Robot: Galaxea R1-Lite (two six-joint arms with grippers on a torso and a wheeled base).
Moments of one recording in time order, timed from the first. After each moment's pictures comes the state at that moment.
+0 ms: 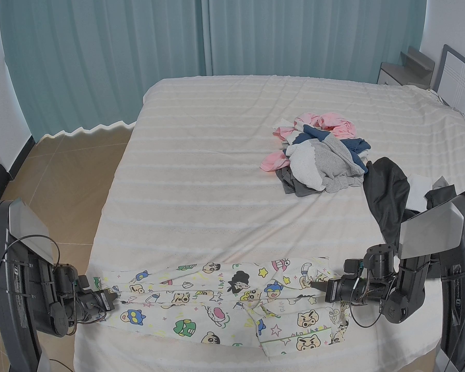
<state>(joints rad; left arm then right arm) 0.15 2.48 -0.16 -1.55 -0.25 -0.27 0.28 2.45 -0.42 -1.45 0.39 0.32</state>
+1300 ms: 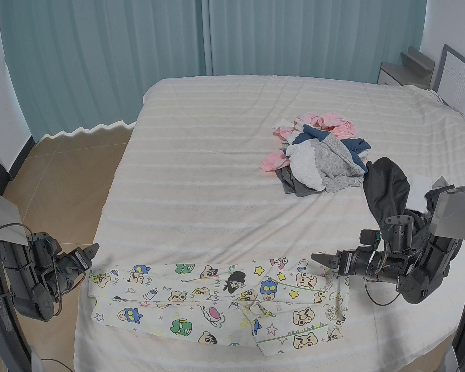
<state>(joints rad) 0.19 2.23 -0.23 -1.55 -0.08 -0.45 0.25 2.19 -0.46 -1.26 0.33 0.30</state>
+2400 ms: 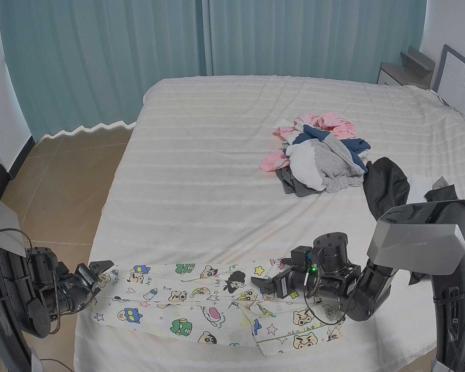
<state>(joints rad) 0.13 2.17 -0.04 -1.55 -0.32 -0.87 0.56 2.40 -0.73 -1.19 0.14 0.08</state>
